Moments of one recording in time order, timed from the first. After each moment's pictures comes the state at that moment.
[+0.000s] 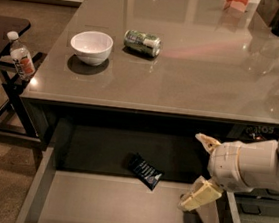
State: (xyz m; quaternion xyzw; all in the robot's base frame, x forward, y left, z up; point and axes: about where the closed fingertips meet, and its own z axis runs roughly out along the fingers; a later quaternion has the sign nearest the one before) arm 0.409 -0.145 0.762 -0.58 0.74 0.12 0.31
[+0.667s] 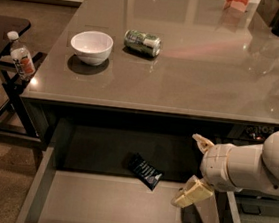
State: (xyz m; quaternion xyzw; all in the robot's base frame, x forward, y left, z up) arm 0.424 -0.139 0.740 -0.57 0.75 0.10 0.32
